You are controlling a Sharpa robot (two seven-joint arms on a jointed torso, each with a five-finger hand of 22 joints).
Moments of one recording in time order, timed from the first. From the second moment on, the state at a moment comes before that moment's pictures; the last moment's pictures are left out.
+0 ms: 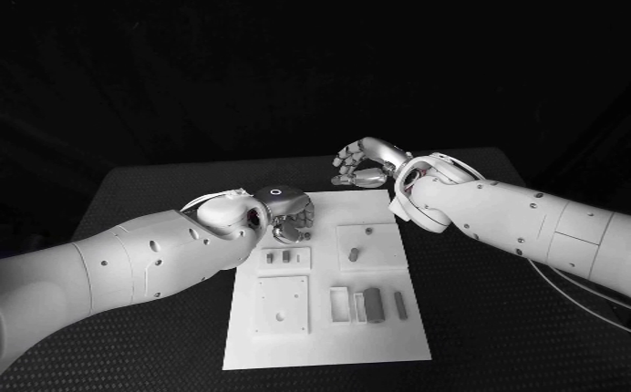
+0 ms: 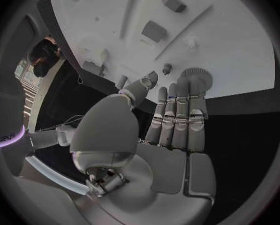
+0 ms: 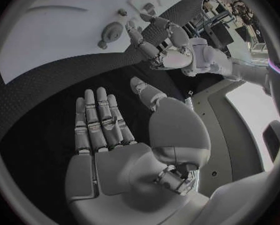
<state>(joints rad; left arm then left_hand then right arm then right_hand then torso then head) 1.25 -0.48 -0.22 1.18 -1.58 -0.23 0.04 1.18 -0.12 0.57 -0.28 0.06 0.91 0.14 0.31 0.50 1.13 0.13 0.09 0.23 1.03 0.05 0.59 0.64 0.05 1.07 -0.04 0.11 0.91 1.19 -0.64 0.01 1.23 -1.16 -0.35 0.07 1.05 -0.14 0.59 -0.18 0.10 0.76 0.20 0.22 0.53 0.94 0.16 0.30 0.26 0.76 0.18 0.42 0.47 0.12 0.49 0.18 0.26 1.10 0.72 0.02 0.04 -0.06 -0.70</state>
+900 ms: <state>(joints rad) 1.22 -0.43 -0.22 1.11 -1.61 -0.22 0.03 1.18 -0.12 0.57 -0.28 0.06 0.92 0.15 0.31 0.49 1.15 0.13 0.08 0.22 1.07 0.02 0.62 0.70 0.02 1.12 -0.07 0.12 0.93 1.20 -0.65 0.01 1.24 -1.15 -0.36 0.07 1.05 -0.14 0.58 -0.18 0.10 0.76 0.20 0.22 0.52 0.94 0.16 0.30 0.24 0.76 0.18 0.42 0.47 0.12 0.49 0.19 0.26 1.10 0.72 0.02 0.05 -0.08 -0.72</state>
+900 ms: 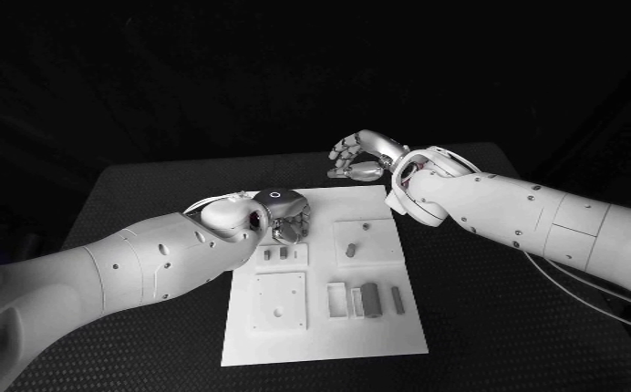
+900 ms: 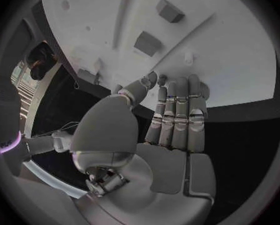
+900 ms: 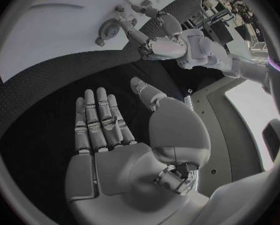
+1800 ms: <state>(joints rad) 1.20 -0.42 -0.22 1.10 -1.61 -0.24 0.03 1.18 -0.11 0.57 -0.28 0.06 0.92 0.15 0.31 0.48 1.20 0.11 0.08 0.22 1.10 0.01 0.66 0.74 0.03 1.17 -0.09 0.15 0.98 1.20 -0.65 0.01 1.24 -1.15 -0.36 0.07 1.05 -0.14 0.58 -0.18 0.10 0.76 0.20 0.22 0.52 0.94 0.16 0.30 0.24 0.76 0.18 0.41 0.46 0.12 0.49 0.19 0.25 1.11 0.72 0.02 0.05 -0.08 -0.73</state>
